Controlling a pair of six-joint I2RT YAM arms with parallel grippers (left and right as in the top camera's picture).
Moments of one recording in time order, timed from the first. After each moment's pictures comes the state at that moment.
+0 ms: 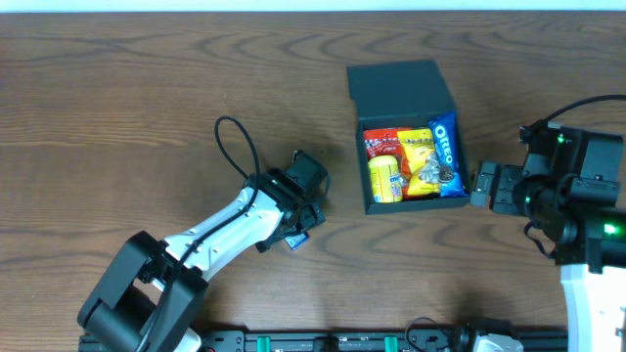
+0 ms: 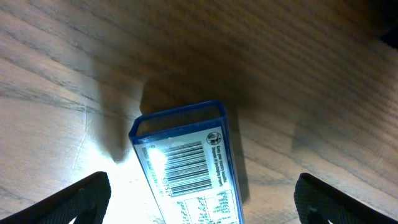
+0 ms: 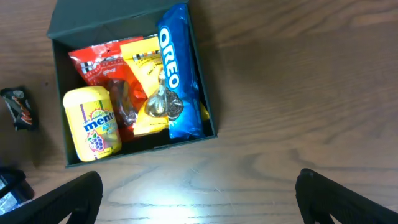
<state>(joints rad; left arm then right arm) -0.68 1.67 0.92 -0.71 0.01 -1.12 -0.13 1.04 1.15 -1.11 -0.07 0.06</state>
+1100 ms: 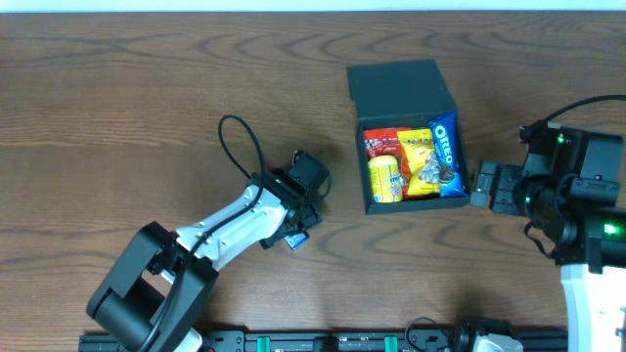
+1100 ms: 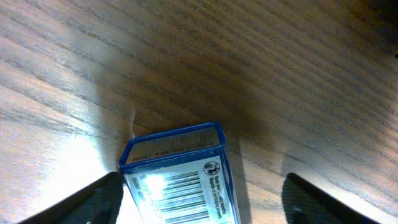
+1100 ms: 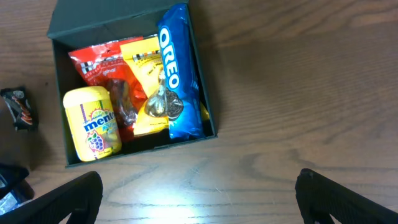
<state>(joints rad) -0.68 1.71 0.92 -0.67 -0.01 -1.12 -0.13 1.04 1.15 -1.11 -0.07 0.06</state>
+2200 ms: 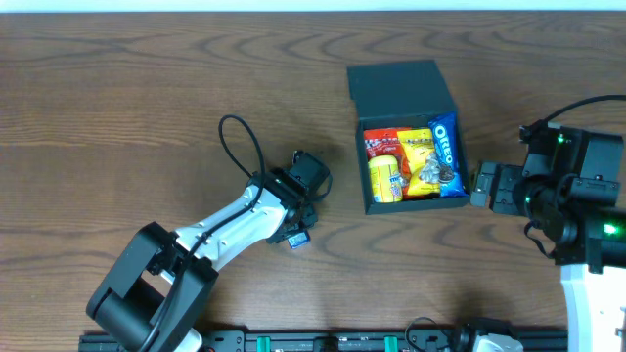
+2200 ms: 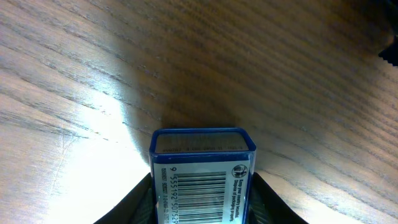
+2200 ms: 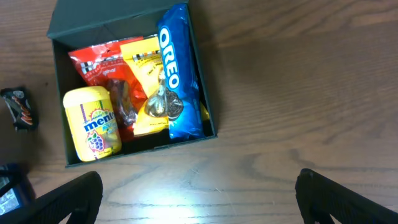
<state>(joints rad) -0.68 1.71 0.92 -0.66 0.00 -1.12 -0.13 1.04 1.15 -1.11 -0.07 0.06</state>
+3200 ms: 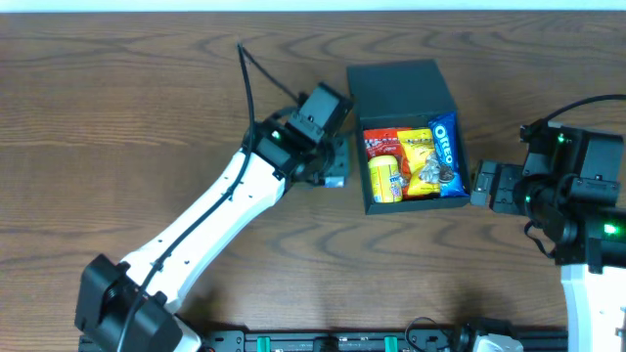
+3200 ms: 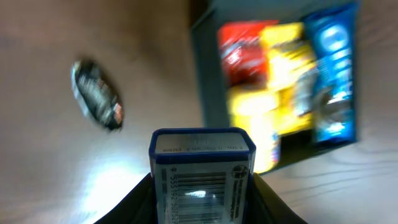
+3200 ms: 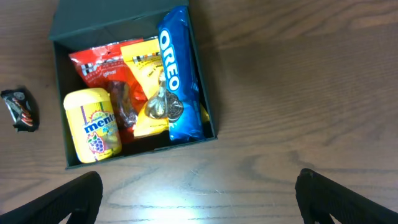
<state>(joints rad) -0.68 1.65 1.47 -0.86 0.10 -0.67 -0.13 1.04 1.15 -1.10 -0.07 0.06</state>
